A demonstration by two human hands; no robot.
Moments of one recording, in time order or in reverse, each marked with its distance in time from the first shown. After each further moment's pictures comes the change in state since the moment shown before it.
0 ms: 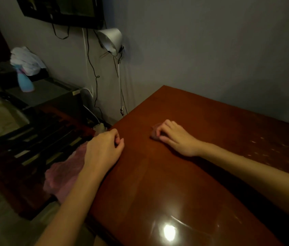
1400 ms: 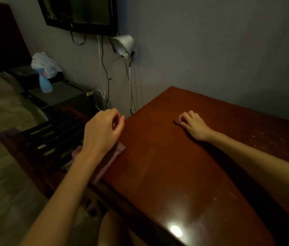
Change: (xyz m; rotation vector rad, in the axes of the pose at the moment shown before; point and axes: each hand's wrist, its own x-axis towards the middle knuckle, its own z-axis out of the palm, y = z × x) left_hand -0.024 -0.003 -0.063 0.011 0.319 0.208; right_hand -0.012 0.016 -0.020 -0.055 0.013 0.350
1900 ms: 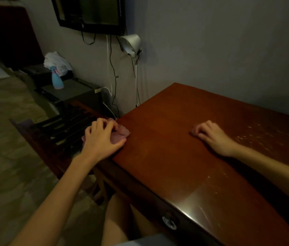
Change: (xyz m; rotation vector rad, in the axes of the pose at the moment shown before) left_hand -0.066 -0.023 -0.007 0.144 -0.375 -0.184; right_hand -0.105 0.005 -0.006 -0.004 0.047 -0.217
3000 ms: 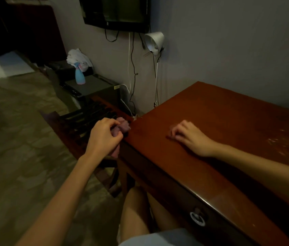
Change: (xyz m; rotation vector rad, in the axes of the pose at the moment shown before) left_hand -0.026 -0.057 -0.023 -0.244 0.200 -0.105; right_hand 0.065 -0.124 0.030 0.131 -0.099 -0.219
